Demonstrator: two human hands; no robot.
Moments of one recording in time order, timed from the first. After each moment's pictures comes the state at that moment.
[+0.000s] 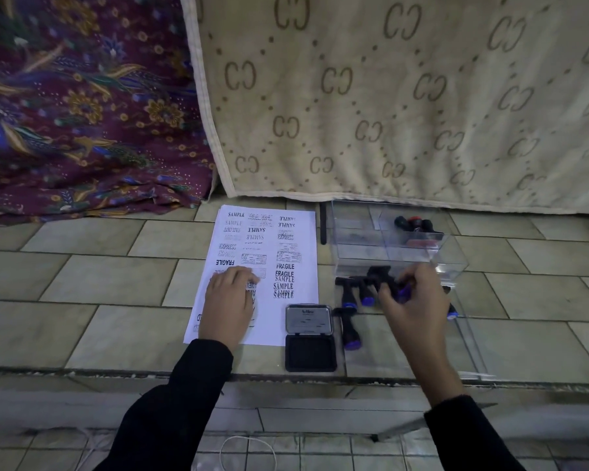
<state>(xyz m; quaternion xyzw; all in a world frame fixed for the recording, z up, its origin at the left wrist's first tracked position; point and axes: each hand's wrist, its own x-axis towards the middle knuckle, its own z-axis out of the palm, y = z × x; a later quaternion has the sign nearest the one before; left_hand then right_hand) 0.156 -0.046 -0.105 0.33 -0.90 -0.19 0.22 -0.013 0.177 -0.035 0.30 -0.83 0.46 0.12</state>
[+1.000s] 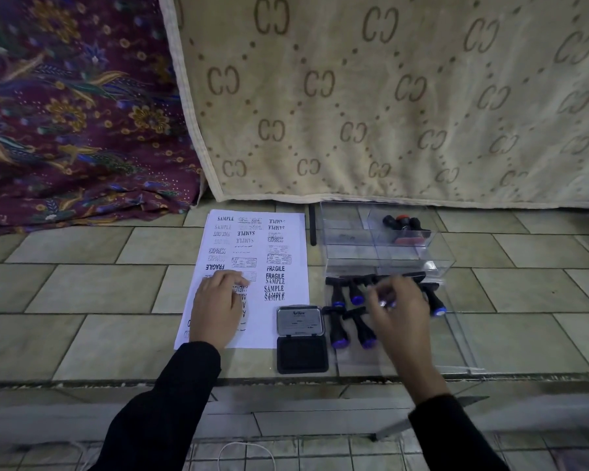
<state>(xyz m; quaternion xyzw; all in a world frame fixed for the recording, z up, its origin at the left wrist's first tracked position) 0.155 -0.053 -0.110 0.33 -0.88 -0.24 0.24 -0.010 0.183 -0.055 0.30 -0.86 0.41 0.10</state>
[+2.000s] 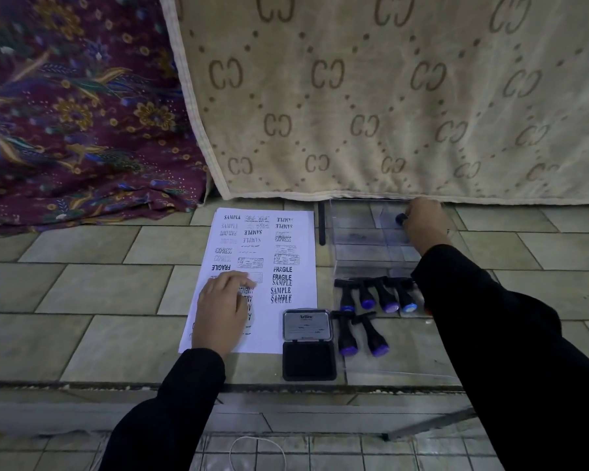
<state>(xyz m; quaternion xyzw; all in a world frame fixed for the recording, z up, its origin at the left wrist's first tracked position) 0.157 -0.050 -0.109 0.33 -0.88 -0.24 0.24 -0.198 0.093 -0.029 0.20 -0.96 0.17 -0.02</state>
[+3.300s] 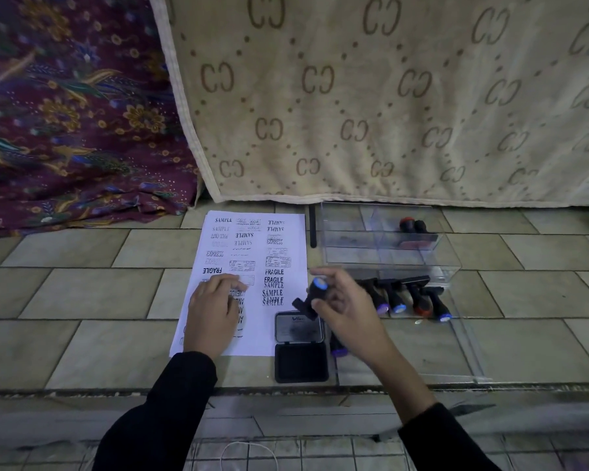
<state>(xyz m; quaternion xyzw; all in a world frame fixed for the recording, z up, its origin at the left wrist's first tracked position) 0.157 -0.051 -0.107 0.33 -0.88 -0.25 0.24 0.016 0.137 -0.030 0.37 -0.71 0.55 -0.24</state>
